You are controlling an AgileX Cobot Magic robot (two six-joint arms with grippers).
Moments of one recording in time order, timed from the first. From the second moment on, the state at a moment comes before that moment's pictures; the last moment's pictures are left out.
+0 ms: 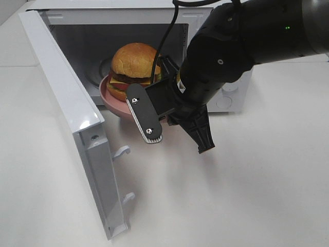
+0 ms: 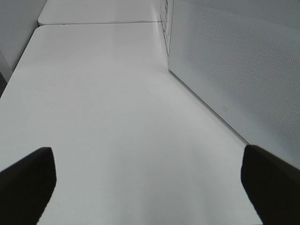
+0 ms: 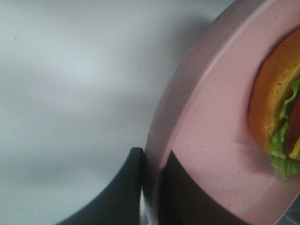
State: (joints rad) left arm 0.00 0.00 -0.51 -0.04 1.06 0.09; right arm 0.82 1.82 -1.16 -0.43 0.49 -0.96
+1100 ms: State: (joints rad) left arm 0.00 0.00 -0.51 -0.04 1.06 0.09; right arm 0.81 2.00 -1.49 -0.41 0.64 -1.04
